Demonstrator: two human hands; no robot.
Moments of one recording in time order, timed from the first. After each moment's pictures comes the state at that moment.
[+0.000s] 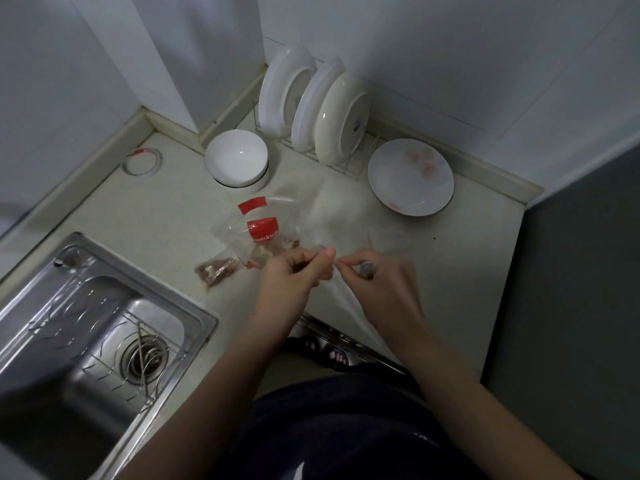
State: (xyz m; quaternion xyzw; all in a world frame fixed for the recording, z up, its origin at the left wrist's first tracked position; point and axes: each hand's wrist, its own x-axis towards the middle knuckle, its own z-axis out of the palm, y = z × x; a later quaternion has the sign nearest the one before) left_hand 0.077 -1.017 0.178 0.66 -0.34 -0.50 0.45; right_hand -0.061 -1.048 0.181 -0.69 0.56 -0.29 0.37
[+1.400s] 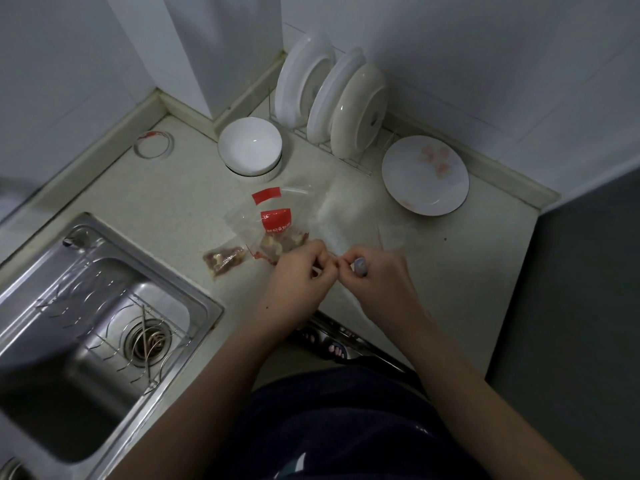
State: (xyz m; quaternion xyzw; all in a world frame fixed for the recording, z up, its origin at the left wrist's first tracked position) left_hand 0.089 -1.017 0.173 0.69 -0.52 -0.39 0.32; right_hand -0.048 -1.057 0.169 -0.77 0.50 -0.25 0.31
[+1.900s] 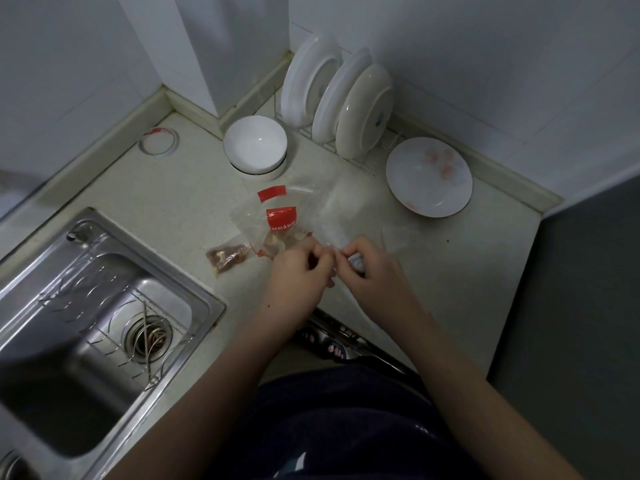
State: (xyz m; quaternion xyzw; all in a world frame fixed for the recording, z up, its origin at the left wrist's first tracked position) left_hand 0.088 -1.017 0.171 0.72 -0.42 -0.41 0.37; right_hand -0.041 -1.056 0.169 -0.74 0.49 -0.24 0.40
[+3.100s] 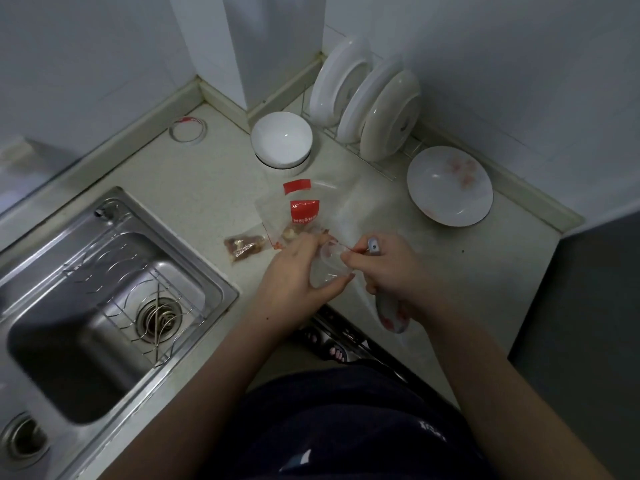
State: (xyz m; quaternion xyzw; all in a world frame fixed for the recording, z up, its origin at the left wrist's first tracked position) left_hand 0.112 -0.988 0.153 0.69 -0.59 -0.25 0.35; right_hand -0.031 -1.078 0.175 -0.60 0.50 -0.16 0.60
